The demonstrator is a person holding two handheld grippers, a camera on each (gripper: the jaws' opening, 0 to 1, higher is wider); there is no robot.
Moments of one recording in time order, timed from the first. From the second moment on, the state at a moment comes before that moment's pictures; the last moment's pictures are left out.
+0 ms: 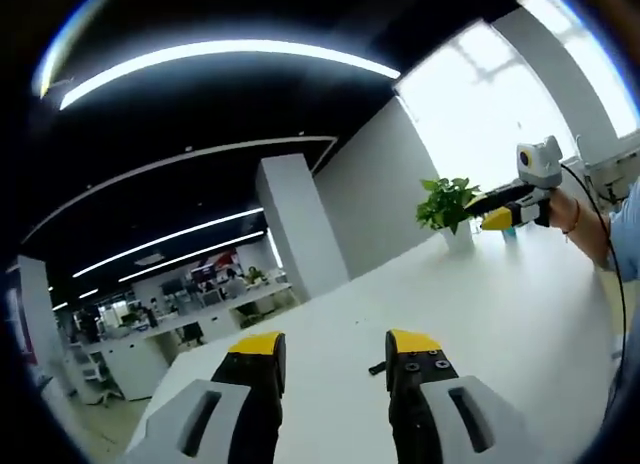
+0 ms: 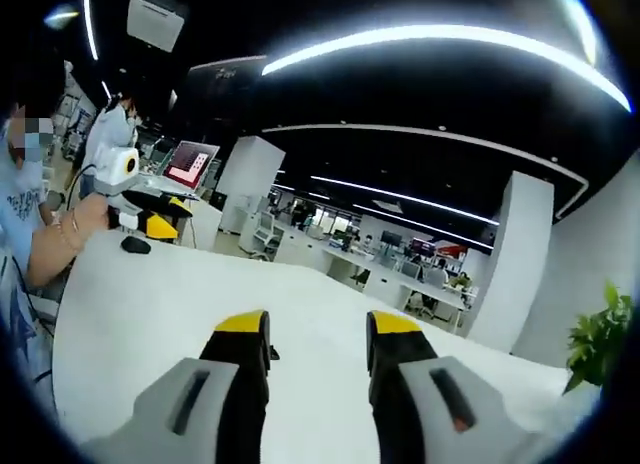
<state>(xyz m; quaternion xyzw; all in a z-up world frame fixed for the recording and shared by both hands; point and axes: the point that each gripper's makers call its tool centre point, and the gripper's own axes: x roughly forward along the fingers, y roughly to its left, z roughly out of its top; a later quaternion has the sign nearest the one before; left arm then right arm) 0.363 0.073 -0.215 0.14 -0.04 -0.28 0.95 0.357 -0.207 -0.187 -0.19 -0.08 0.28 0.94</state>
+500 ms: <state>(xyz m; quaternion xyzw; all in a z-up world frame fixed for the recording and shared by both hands) 0.338 0.102 -0.249 0.09 -0.07 -0.24 0.96 0.329 -0.253 -0.227 -0.10 -0.10 0.19 0.97</state>
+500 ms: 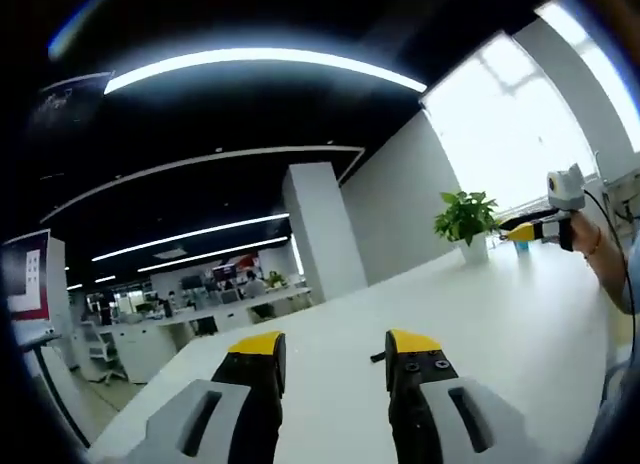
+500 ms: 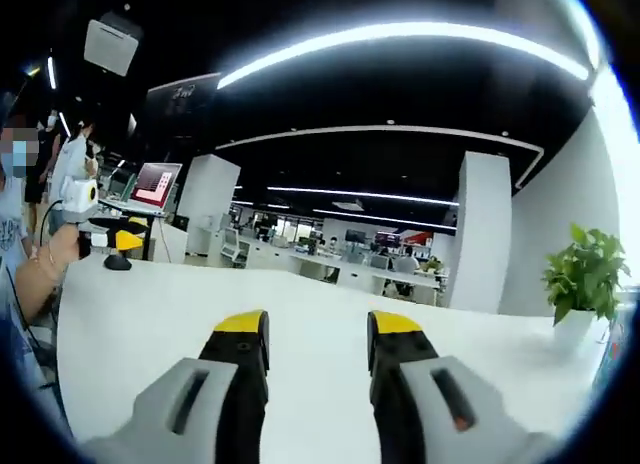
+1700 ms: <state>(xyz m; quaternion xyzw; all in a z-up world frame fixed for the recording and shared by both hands) 0.347 0.103 -0.287 0.14 -0.06 -0.22 0.96 0.321 -0.287 -0.265 -0.18 -0.07 0.09 0.98</state>
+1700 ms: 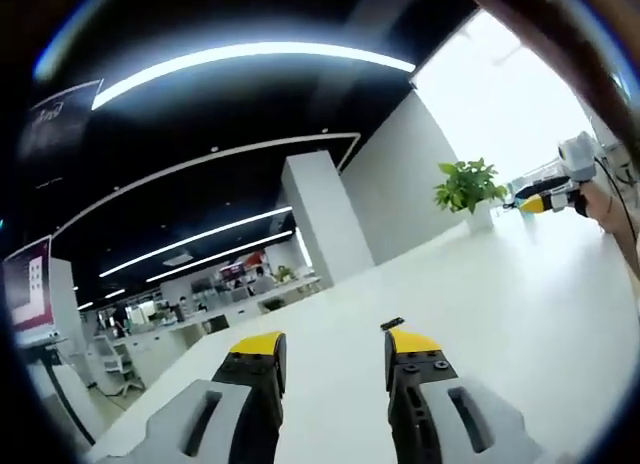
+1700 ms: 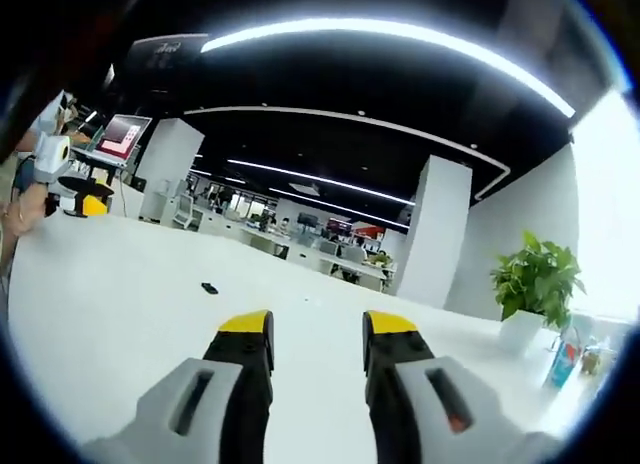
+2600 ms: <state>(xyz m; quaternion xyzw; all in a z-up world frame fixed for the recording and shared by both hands) 0.356 0.107 -0.299 0.08 -0.03 -0.23 0.97 0.335 -0.275 -0.293 -0.15 -0.01 0.15 0.98</state>
